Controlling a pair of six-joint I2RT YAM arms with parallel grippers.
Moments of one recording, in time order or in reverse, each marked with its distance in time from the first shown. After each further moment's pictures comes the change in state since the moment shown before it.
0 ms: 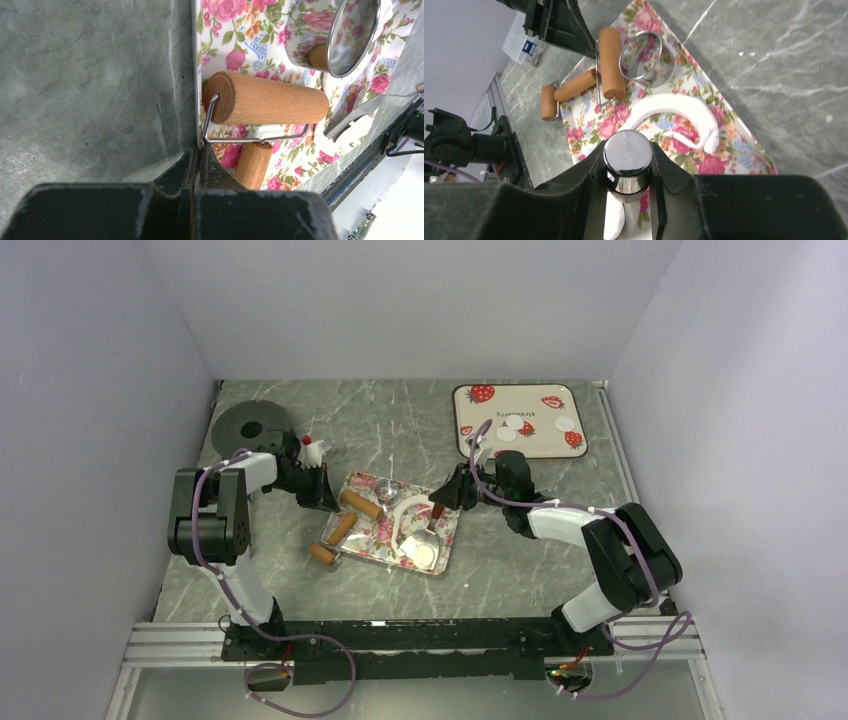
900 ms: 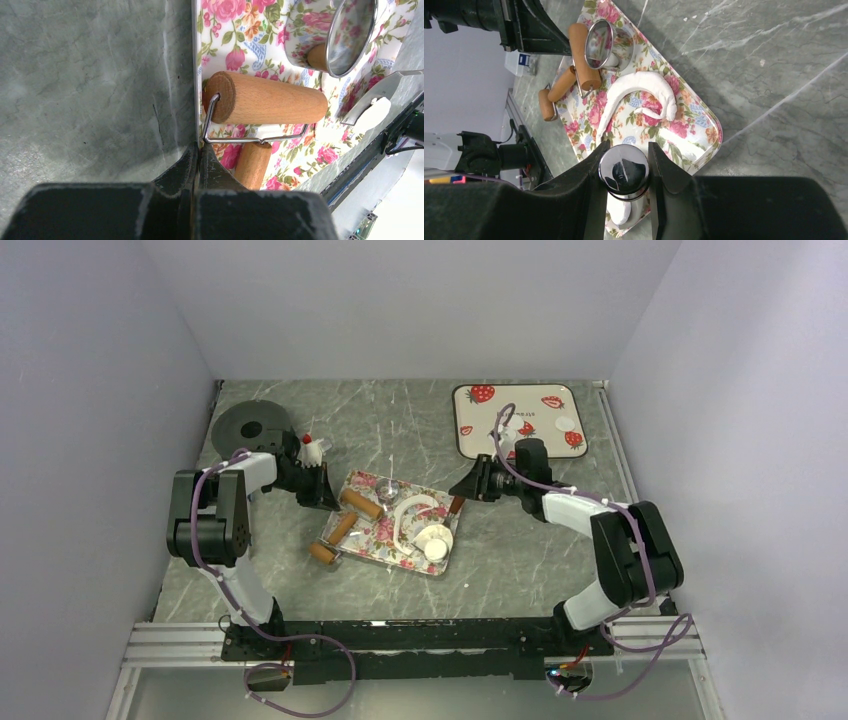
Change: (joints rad) left arm 0.000 -0.013 -0.001 0.000 0.003 0.000; right arm -0.180 0.013 0.091 -0.291 -0.122 0.061
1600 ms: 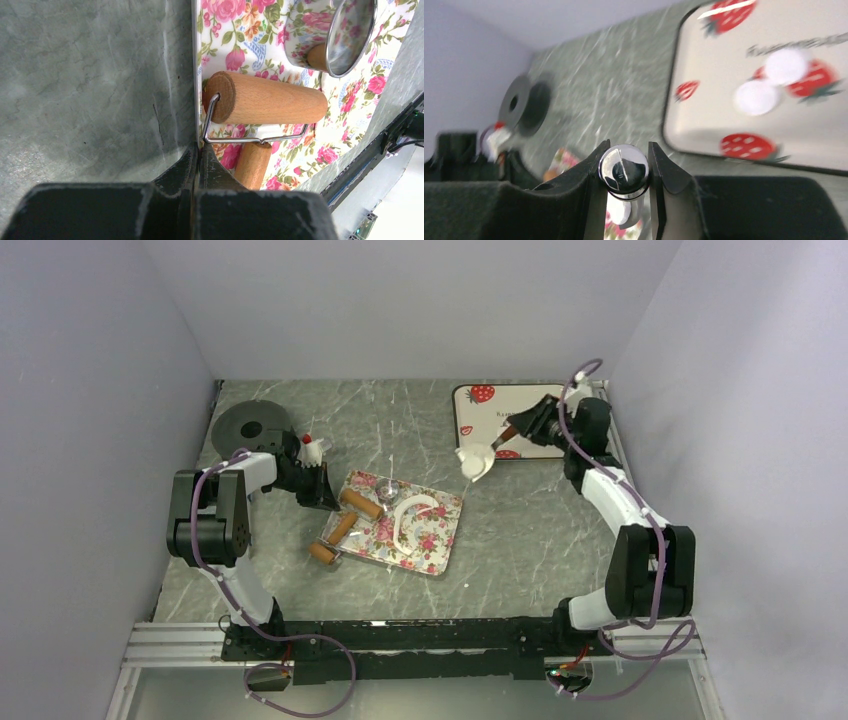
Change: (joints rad) left arm 0.000 0.000 0.000 0.000 0.000 0.000; right arm -0.278 -0.107 0.227 -0.067 0.172 0.019
